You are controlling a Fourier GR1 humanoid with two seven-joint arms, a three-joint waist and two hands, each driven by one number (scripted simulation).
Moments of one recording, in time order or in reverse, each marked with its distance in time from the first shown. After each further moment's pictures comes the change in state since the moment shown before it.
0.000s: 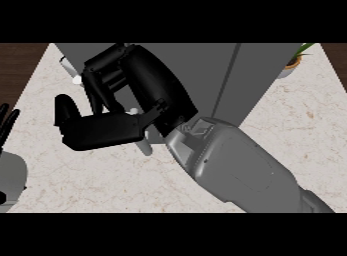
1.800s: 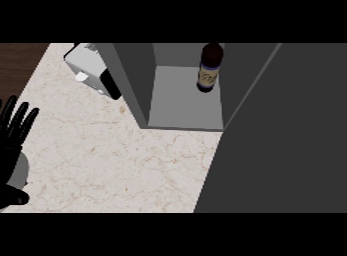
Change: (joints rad) left arm 0.005 -0.008 -0.123 -0.092 0.003 0.116 -0.031; right arm 1.154 -0.724 0.240 -1.015 0.344 0.196 -0.286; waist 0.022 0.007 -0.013
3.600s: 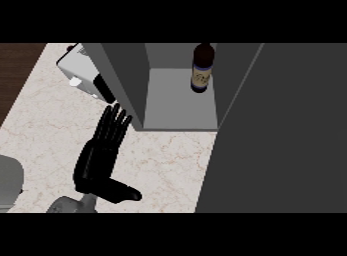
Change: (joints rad) left arm -0.101 -0.346 -0.350 0.038 -0.212 0.312 -0.050; right arm 0.214 0.007 -0.133 -0.021 0.010 -0.263 -0.119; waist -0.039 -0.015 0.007
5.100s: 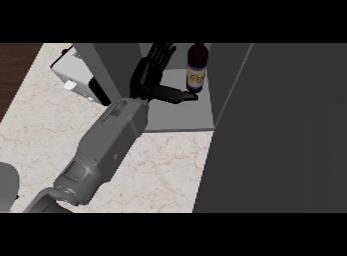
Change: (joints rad) left arm -0.909 -0.188 0.226 0.987 -0.104 0.003 -0.145; right arm -0.017 0.105 0.010 0.004 -0.001 -0.079 0.025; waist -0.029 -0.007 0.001
